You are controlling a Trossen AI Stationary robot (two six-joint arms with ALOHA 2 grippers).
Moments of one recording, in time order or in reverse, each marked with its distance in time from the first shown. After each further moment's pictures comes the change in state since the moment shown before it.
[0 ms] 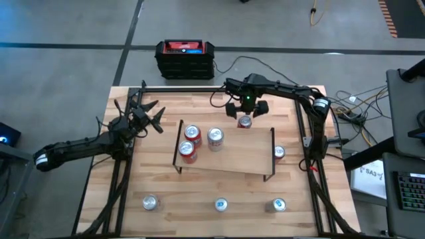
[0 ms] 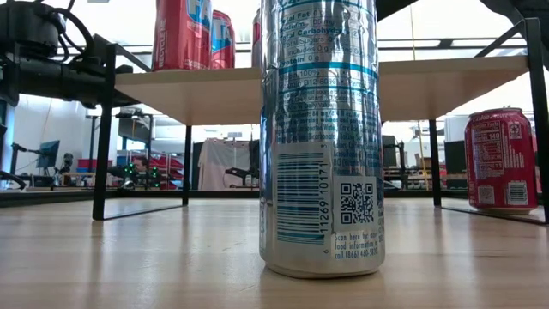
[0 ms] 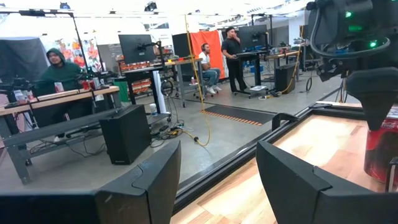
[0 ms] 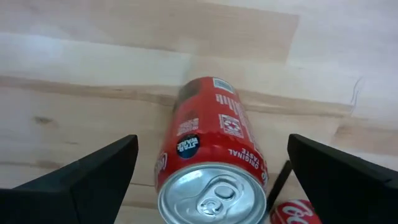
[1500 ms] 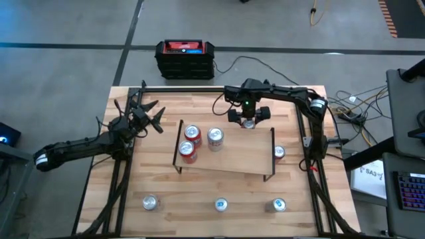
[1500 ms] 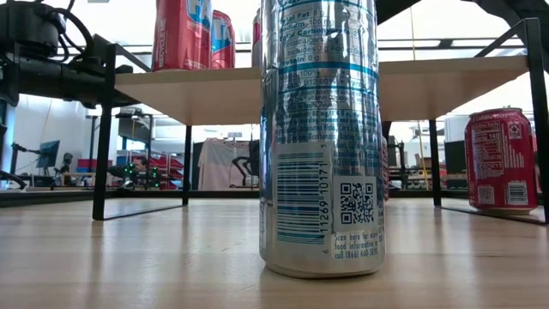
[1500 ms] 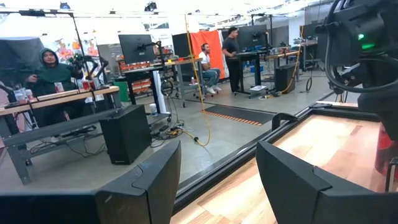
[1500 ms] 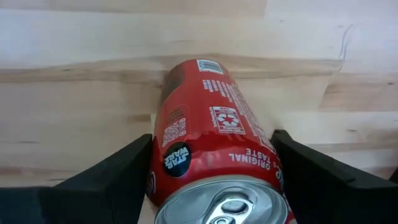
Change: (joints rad) left arm 0.000 0.000 0.000 0.000 0.000 0.000; right arm 0.031 0.033 -0.039 -0.076 -0.022 0.112
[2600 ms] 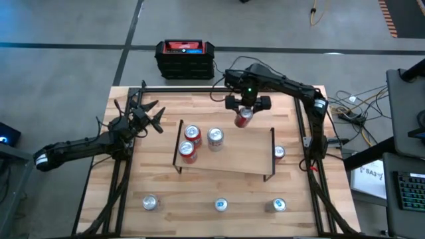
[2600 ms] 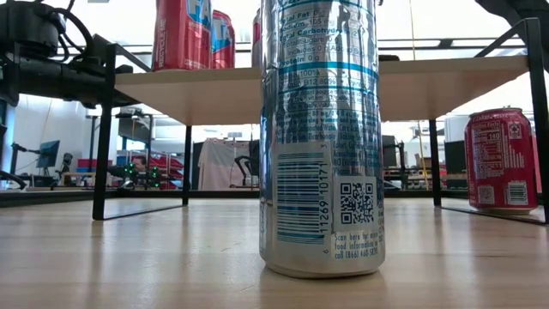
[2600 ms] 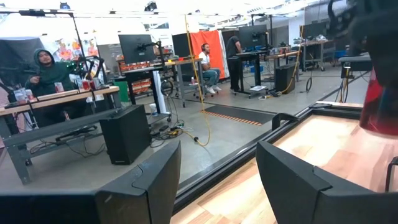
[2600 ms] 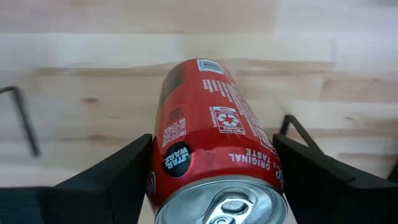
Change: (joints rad) left arm 0.000 0.000 0.000 0.000 0.000 0.000; right arm -0.003 -0.014 0.365 -0.216 0.003 0.028
